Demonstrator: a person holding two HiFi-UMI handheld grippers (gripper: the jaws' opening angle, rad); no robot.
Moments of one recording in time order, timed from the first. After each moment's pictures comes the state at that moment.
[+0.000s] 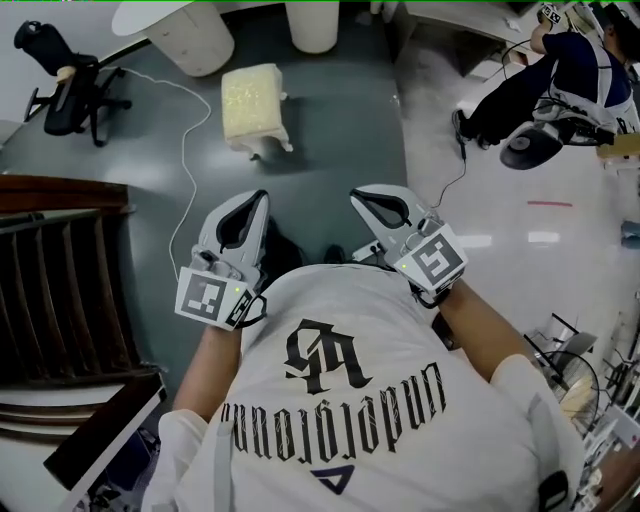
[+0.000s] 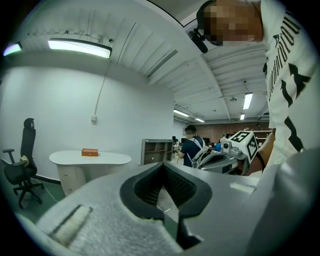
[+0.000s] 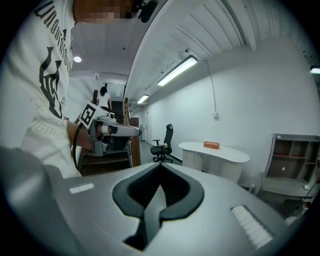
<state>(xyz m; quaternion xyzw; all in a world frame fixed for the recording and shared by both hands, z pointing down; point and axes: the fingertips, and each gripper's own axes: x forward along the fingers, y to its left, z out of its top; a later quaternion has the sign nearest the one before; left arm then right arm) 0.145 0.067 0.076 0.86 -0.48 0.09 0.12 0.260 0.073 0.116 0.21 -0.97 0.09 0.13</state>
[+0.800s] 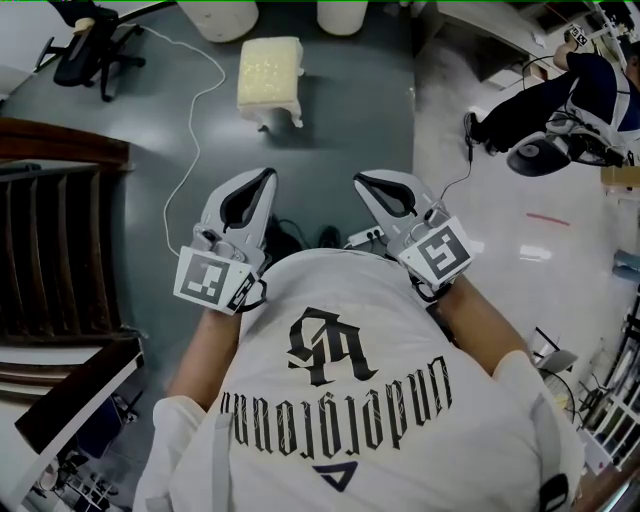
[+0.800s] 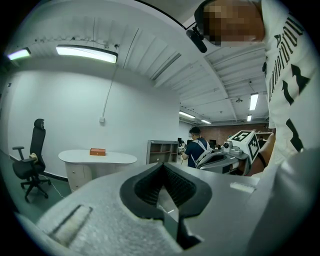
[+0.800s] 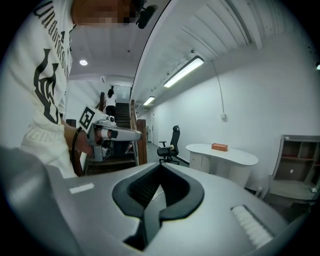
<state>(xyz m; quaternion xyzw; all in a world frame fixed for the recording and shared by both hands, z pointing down) 0.127 0.110 0.071 0.84 -0.51 0.08 0.12 0.232 0.109 0.103 0.17 -0.97 0.09 0.11</state>
